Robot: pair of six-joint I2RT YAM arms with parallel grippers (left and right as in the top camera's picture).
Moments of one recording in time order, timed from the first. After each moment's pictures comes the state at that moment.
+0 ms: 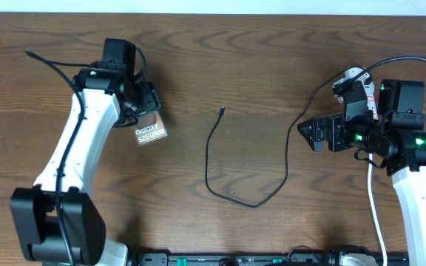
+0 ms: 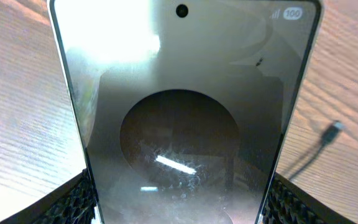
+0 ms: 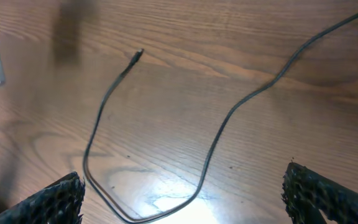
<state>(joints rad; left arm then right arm) -0.09 1.67 1.39 -0.98 0.05 -0.49 -0.04 1.21 1.17 -0.98 -0.47 -0.12</state>
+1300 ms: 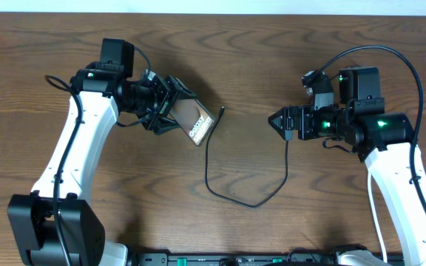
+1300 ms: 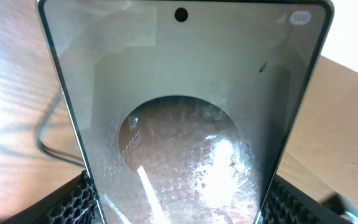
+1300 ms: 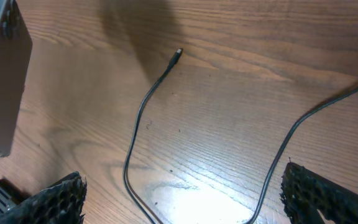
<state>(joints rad) -0.09 1.65 1.39 -0.99 0.78 -0.93 0.14 1.33 1.17 -0.84 -0.48 0.11</state>
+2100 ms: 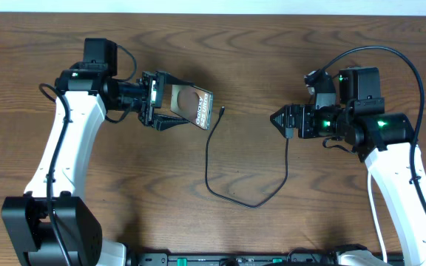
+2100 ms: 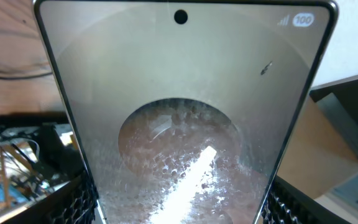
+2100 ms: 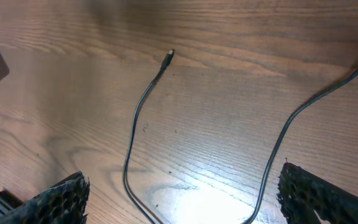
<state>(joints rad) -0.01 1.65 1.39 -0.99 1.13 -1.24 0.14 1.33 1.17 -0.84 -0.45 0.17</state>
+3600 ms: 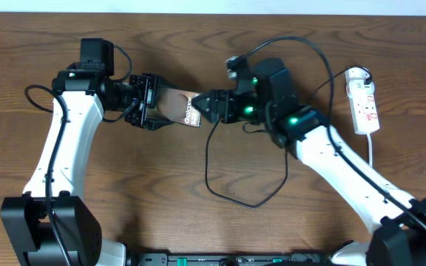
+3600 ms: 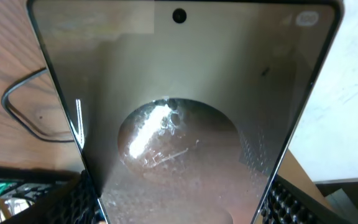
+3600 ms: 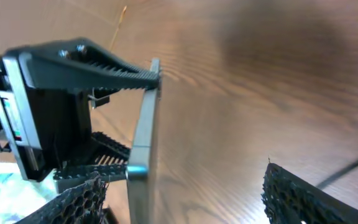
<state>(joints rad) 0.00 1.65 1.39 -0.99 0.78 -1.35 0.54 1.59 1.17 -0.17 -0.55 0.63</state>
